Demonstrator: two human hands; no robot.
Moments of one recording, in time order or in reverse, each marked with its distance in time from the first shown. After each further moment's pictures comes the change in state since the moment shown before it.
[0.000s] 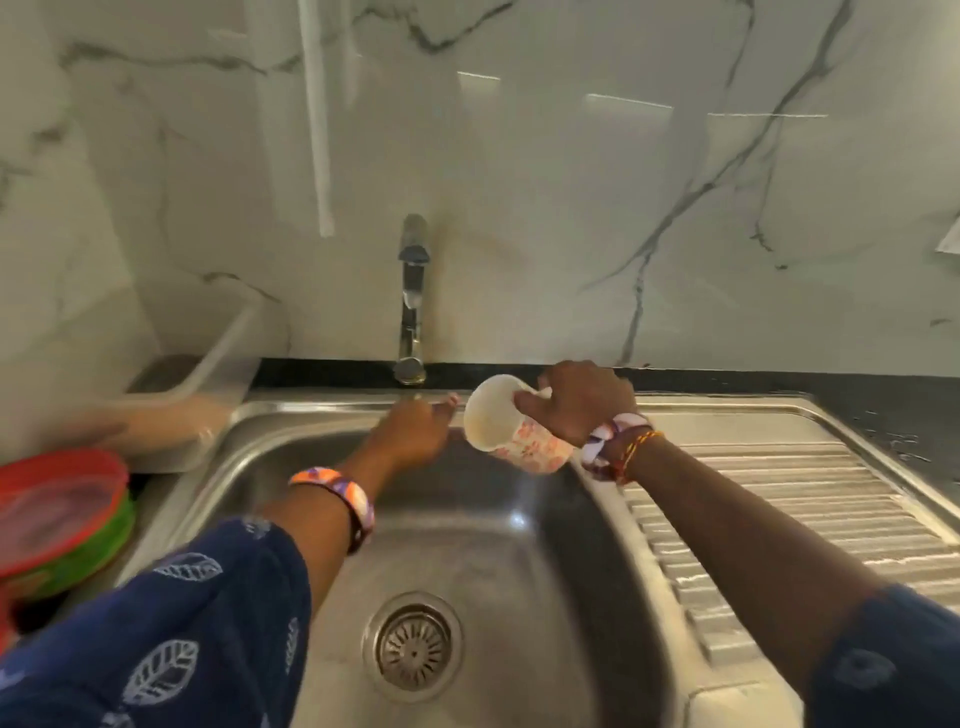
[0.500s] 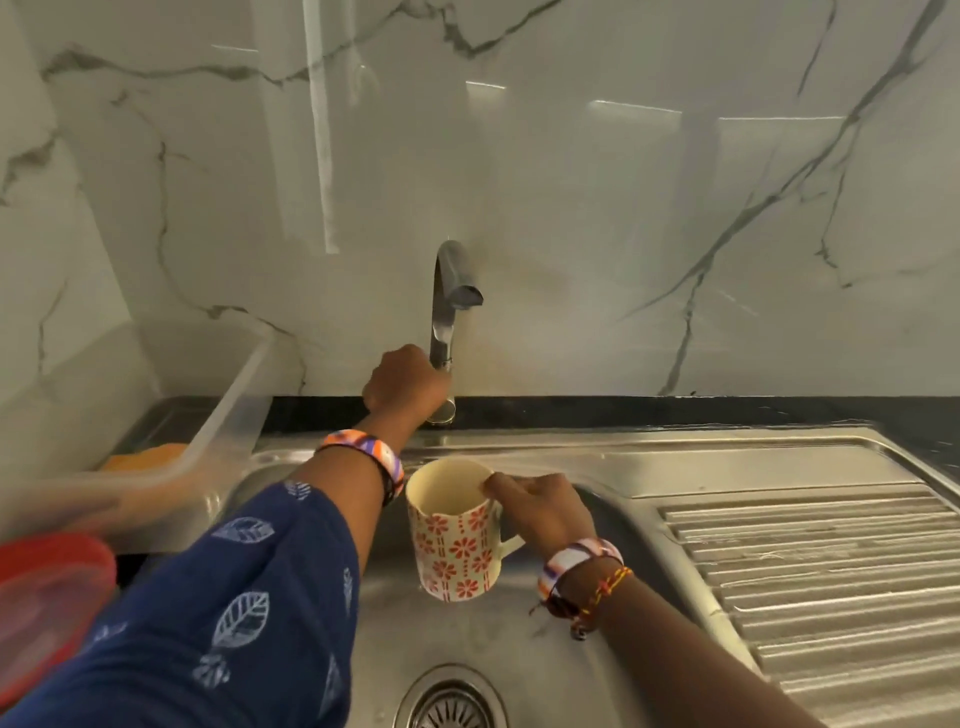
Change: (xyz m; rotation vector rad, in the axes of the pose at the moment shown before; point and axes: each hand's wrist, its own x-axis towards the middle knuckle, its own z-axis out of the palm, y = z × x) left_hand 0.095 -0.012 -0.058 -0.119 0.277 -0.235; right_hand 0.004 -0.068 0.080 0.934 -0.252 0.459
